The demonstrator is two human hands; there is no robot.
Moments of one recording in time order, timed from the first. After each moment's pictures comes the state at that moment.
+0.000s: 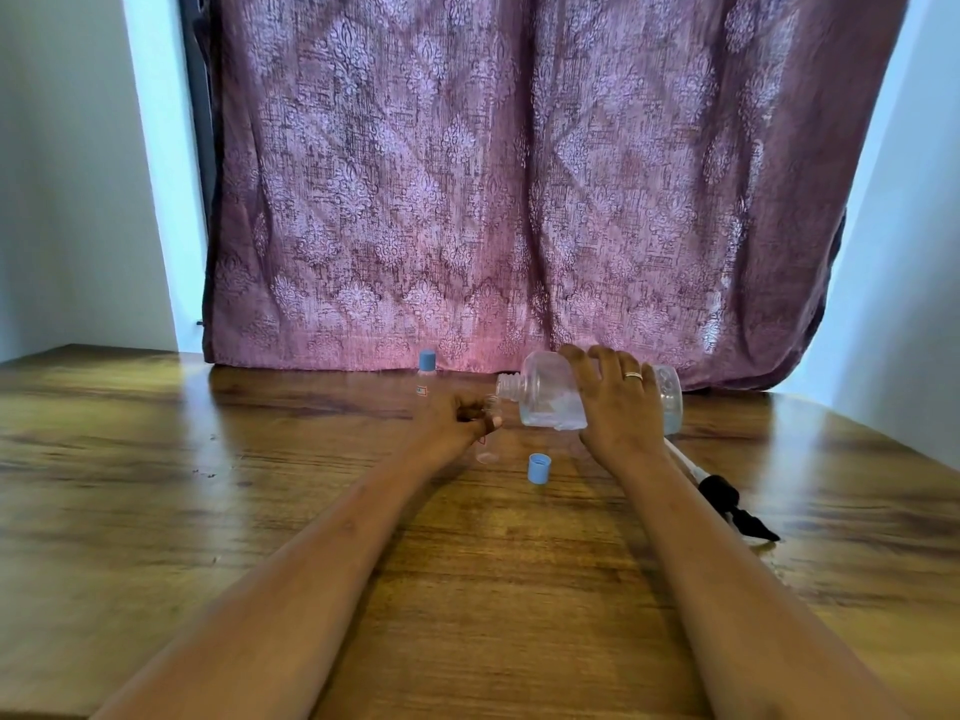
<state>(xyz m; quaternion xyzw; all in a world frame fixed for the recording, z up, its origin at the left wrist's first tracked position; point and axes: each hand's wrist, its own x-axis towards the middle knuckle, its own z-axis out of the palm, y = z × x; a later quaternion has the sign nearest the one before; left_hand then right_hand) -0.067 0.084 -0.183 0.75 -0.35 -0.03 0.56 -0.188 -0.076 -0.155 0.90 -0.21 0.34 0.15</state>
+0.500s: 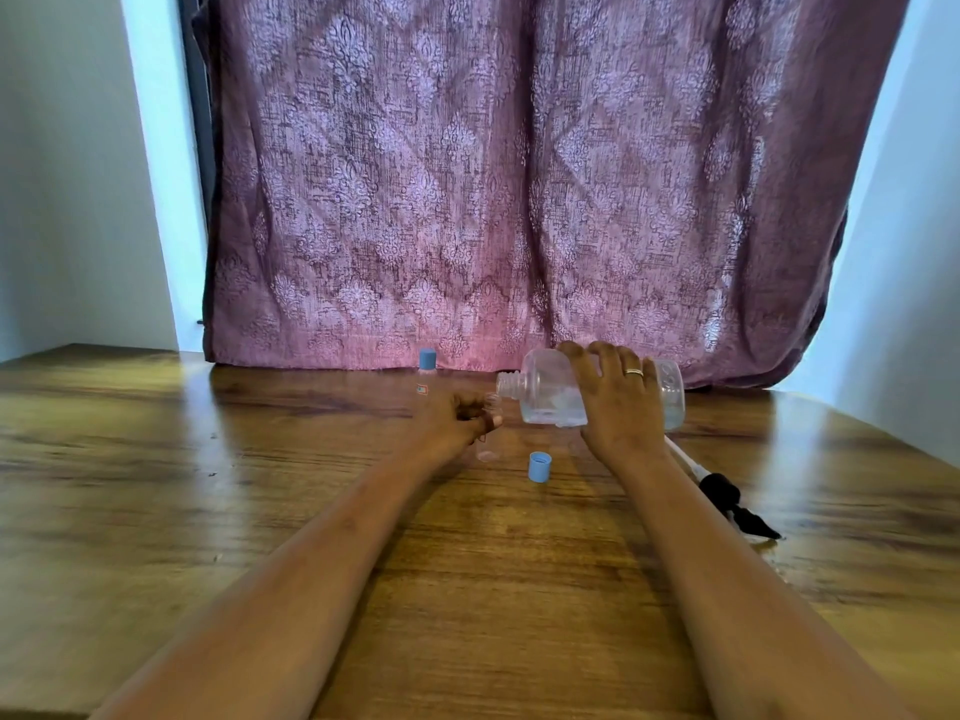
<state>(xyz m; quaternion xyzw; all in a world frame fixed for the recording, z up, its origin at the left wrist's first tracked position) -0.067 0.084 -0.184 0.74 -0.34 -0.06 0.58 -0.186 -0.076 -0.155 0.90 -0.21 0.34 0.16</state>
